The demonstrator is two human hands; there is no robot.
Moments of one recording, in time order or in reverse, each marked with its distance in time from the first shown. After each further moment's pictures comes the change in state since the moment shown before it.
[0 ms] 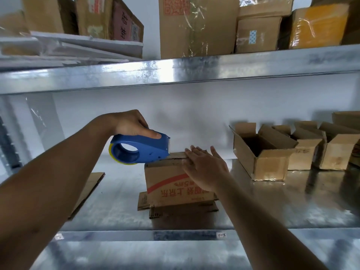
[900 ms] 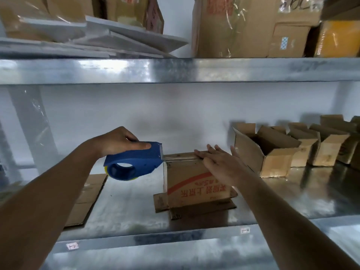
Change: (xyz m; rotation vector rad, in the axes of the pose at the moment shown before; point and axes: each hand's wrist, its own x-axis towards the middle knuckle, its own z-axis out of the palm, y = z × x) left_hand -0.013 -0.118 0.028 -0.366 0.050 0.117; right_hand 0.001 -0.029 -0.023 0.024 -0.180 0.191
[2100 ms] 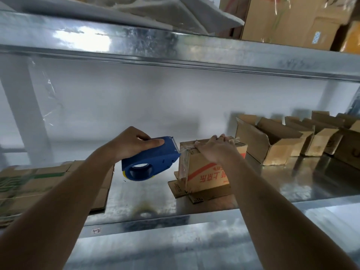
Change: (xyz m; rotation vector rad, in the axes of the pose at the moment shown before) left_hand -0.021 -0.061 0.024 -0.223 0.092 0.024; right_hand 0.040 -0.103 0.011 -0.021 -0.118 0.543
